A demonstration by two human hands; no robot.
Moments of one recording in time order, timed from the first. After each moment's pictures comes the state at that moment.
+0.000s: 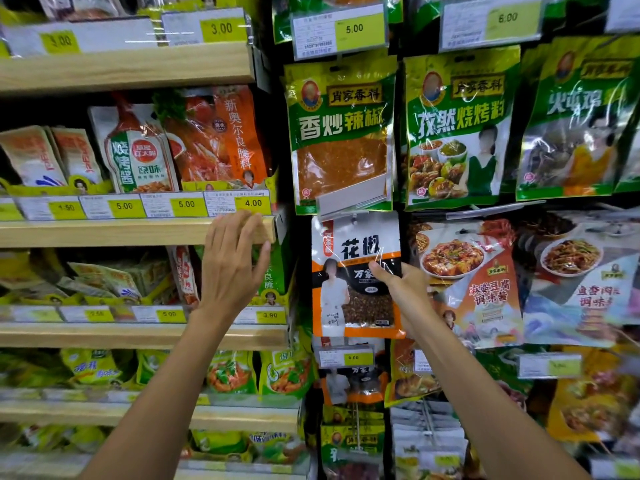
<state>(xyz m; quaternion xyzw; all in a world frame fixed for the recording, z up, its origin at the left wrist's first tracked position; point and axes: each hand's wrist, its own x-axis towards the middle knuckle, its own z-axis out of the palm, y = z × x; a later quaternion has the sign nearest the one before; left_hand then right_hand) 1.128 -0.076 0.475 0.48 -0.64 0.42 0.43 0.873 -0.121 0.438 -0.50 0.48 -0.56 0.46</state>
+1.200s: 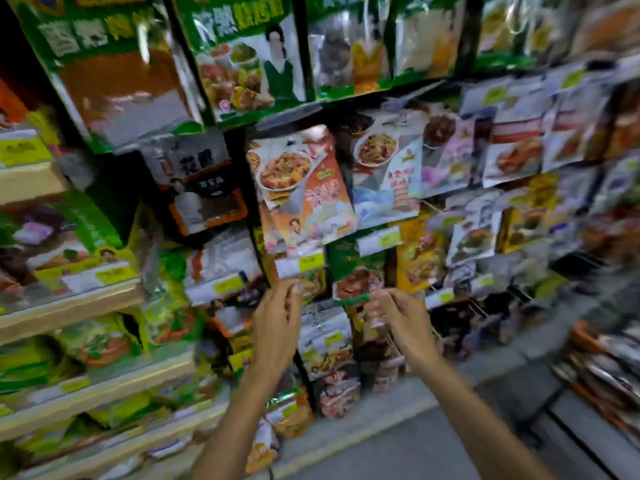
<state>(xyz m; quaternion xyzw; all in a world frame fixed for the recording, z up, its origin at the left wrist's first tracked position) 0.876 0.024 0.321 0.51 -0.73 -0.13 0.44 0.684 0.069 0.304 -0.45 0.63 -0.54 0.34</state>
